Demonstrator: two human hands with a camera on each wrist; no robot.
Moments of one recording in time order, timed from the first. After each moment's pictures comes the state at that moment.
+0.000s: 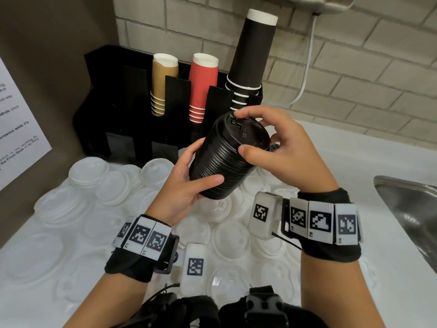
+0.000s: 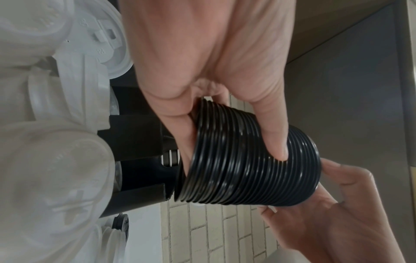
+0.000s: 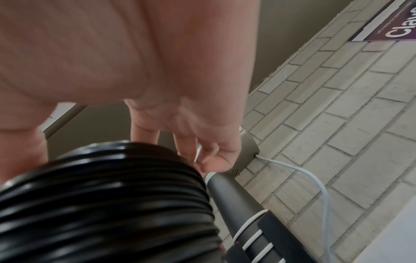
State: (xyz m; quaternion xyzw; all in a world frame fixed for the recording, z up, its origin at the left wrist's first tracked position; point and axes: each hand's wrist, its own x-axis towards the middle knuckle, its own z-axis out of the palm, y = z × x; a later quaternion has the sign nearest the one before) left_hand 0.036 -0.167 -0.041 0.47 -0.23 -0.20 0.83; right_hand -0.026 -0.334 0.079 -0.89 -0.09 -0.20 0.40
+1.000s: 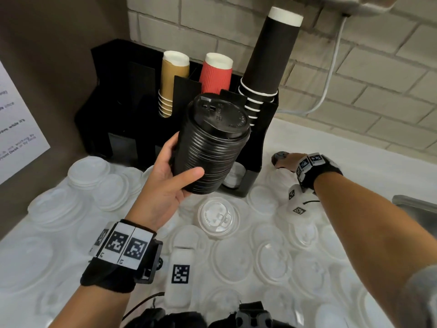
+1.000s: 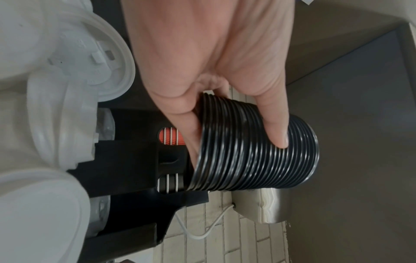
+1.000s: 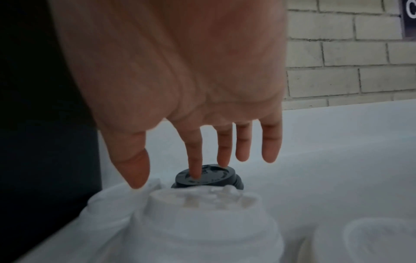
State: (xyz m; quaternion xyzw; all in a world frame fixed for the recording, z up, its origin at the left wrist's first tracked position) left_hand 0.062 -0.150 -0.044 0.46 -0.17 -0.14 0.86; right_hand 0.145 -0.503 -0.040 -0.95 0.27 0.17 0.06
